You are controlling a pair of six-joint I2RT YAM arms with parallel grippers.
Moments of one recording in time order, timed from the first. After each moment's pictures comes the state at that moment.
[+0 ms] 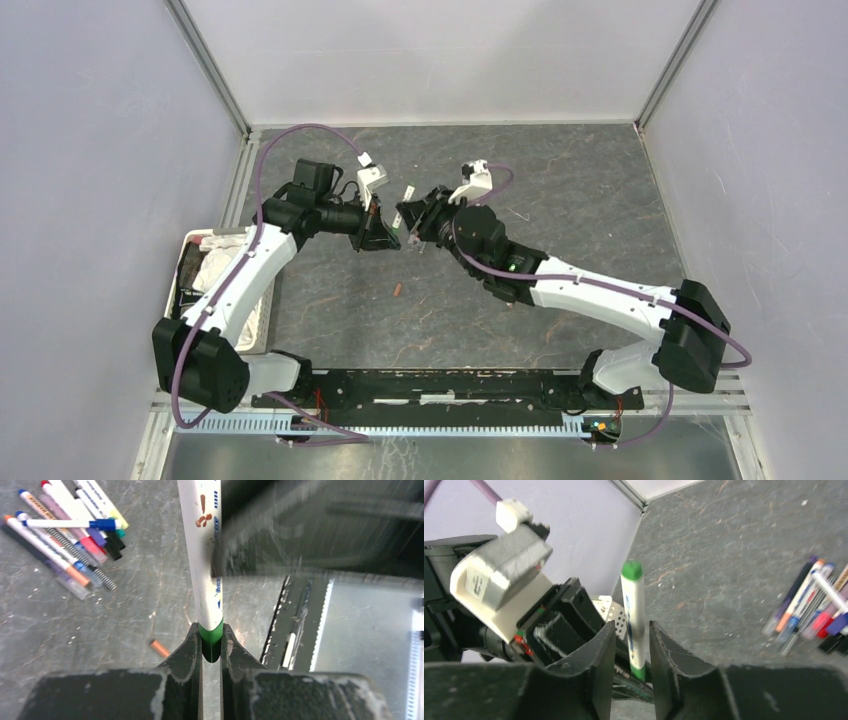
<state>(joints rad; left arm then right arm) -0.30 1.28 1.12 -0.66 0.94 0.23 1.04 1.40 1.02 0.30 0.50 0.81</state>
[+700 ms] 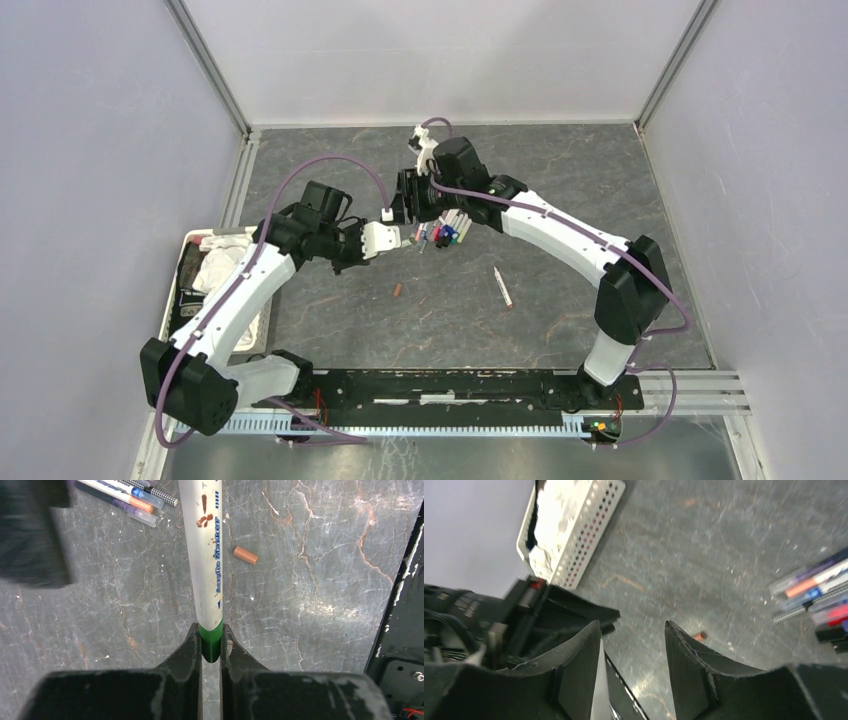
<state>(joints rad) -0.40 1.18 1.06 -0.91 0.45 0.98 0.76 1.74 1.53 -0.30 -0.36 0.56</state>
